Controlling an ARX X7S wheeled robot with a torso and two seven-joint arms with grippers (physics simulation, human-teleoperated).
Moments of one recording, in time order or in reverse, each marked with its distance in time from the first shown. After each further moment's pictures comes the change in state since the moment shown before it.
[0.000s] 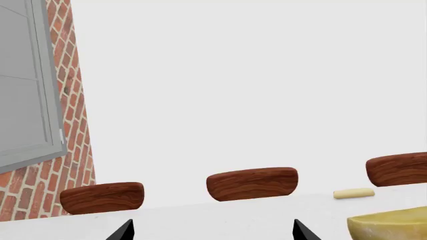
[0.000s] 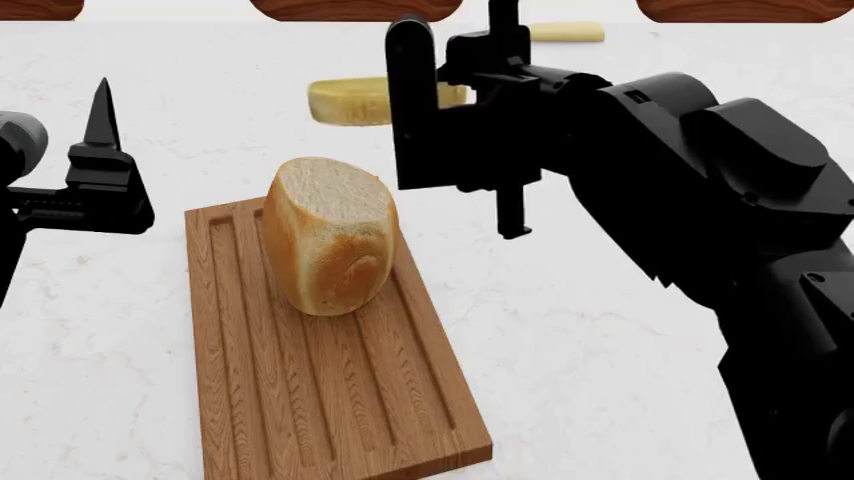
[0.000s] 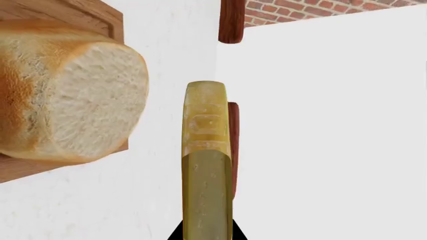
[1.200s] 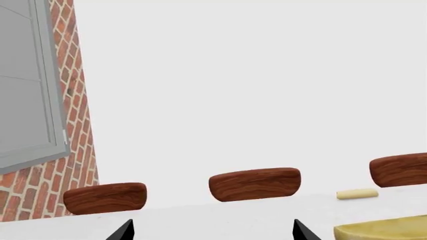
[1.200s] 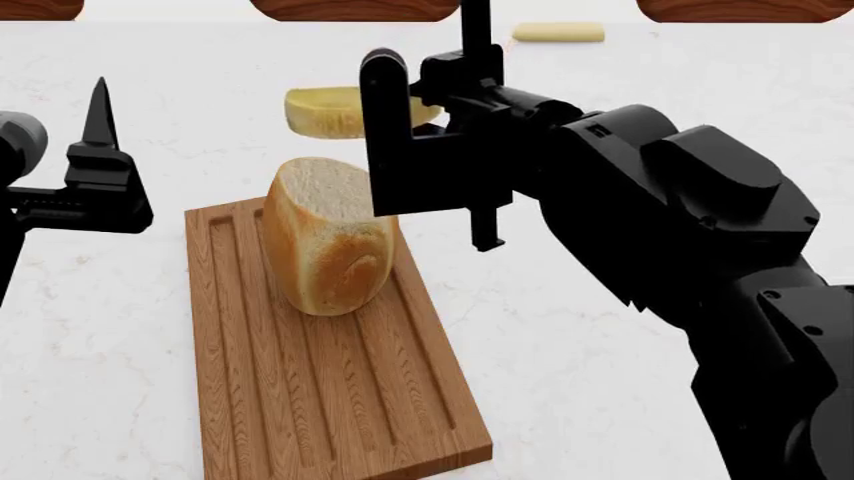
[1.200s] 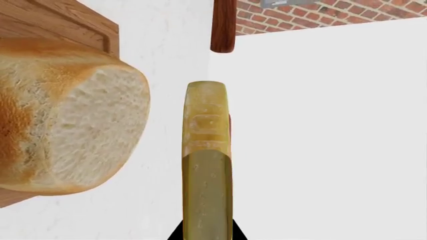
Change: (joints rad) left arm -0.001 -0.020 0.015 -0.001 -0.029 0.007 -0.037; right arm -0.034 -0.030 -0.056 0.000 -0.003 -0.008 0.123
